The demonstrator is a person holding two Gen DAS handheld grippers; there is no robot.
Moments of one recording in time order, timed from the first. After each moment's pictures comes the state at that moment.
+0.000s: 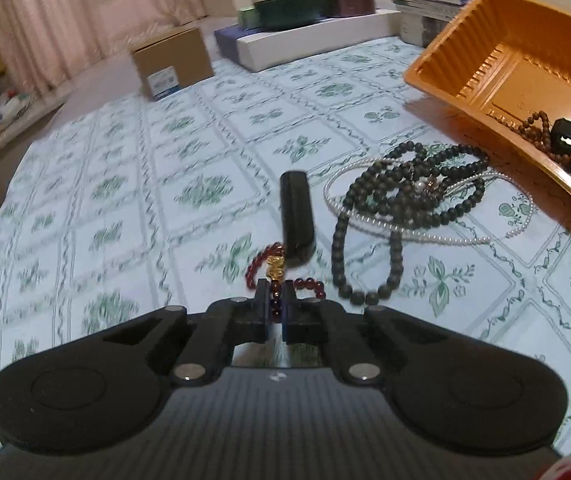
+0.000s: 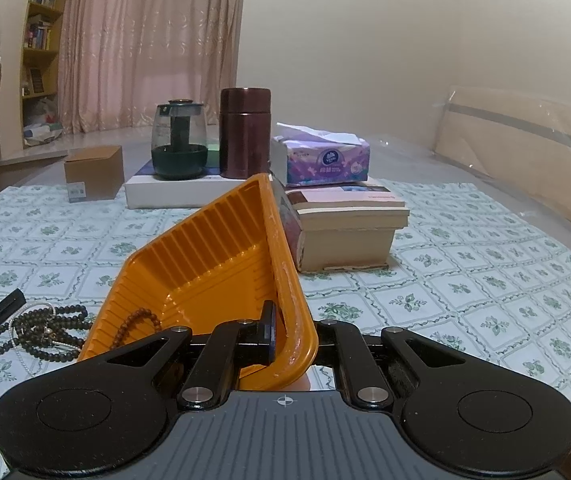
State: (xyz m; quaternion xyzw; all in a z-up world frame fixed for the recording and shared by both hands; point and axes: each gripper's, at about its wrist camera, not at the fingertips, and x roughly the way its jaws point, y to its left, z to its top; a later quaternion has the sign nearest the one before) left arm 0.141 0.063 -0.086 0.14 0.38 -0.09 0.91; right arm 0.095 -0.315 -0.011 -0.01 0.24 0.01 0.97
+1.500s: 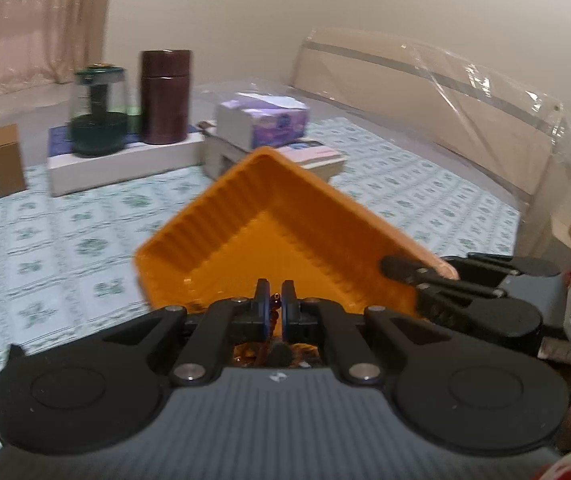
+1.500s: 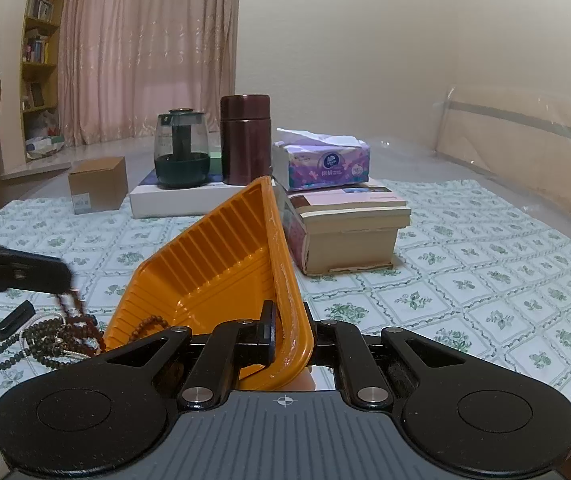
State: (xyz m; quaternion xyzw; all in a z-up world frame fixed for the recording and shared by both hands) left arm 0.130 -0.124 0.025 0.01 0.30 -0.30 0.91; right arm 0.089 -0.315 -0.006 0.01 0.24 0.01 0.97
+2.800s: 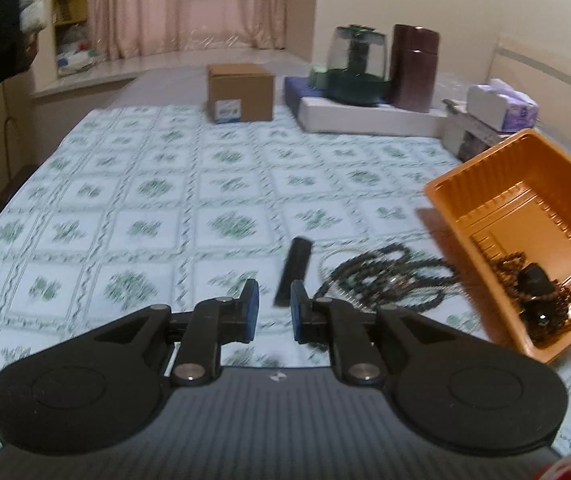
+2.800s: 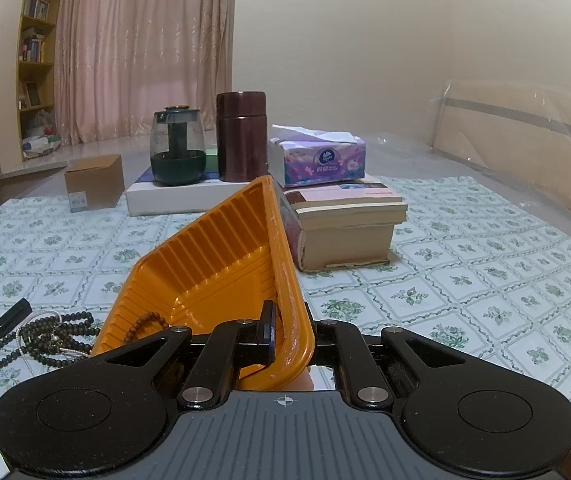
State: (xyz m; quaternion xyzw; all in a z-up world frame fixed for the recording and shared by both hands) left arm 0.107 0.066 -0.029 -0.02 0.33 -0.01 0.94; right arm 0.088 -0.316 -0.009 0.01 0.24 0.01 0.97
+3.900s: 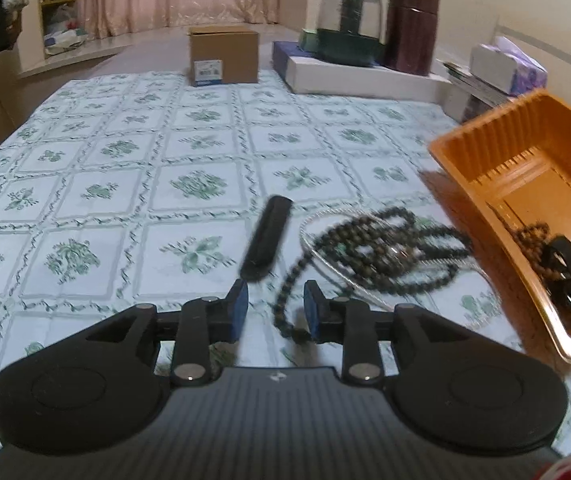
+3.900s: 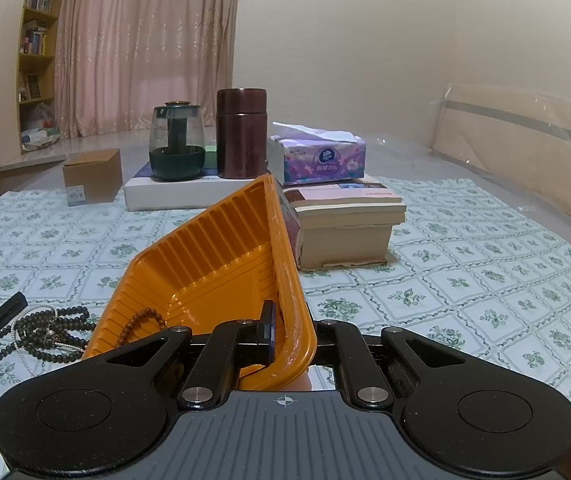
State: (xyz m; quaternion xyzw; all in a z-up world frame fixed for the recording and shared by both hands) left arm 0.141 0.043 -0.078 -0.02 0.36 -0.02 0.93; right arm 0.088 -0.314 -0.009 0.00 0.24 0.01 0.97
